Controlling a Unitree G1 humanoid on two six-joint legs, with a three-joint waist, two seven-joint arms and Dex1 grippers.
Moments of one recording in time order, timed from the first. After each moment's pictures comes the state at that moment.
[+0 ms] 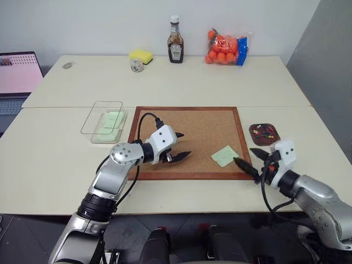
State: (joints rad) left arm -0.45 0.48 -0.22 -0.03 -0.07 0.26 -0.88; right arm 0.04 -0.51 -0.13 -0.55 0.54 0.74 0.49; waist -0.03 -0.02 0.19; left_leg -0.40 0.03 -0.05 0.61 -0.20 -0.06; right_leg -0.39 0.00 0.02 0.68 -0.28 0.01
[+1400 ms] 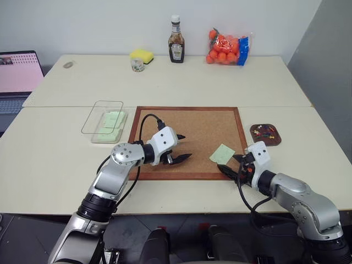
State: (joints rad) left arm -0.44 0.49 -0.23 -0.03 -0.07 0.26 -0.88; right arm -0.07 -0.49 0.02 -0.49 0.46 0.85 0.39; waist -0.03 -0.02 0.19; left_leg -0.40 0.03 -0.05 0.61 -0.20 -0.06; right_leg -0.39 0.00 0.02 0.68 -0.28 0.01
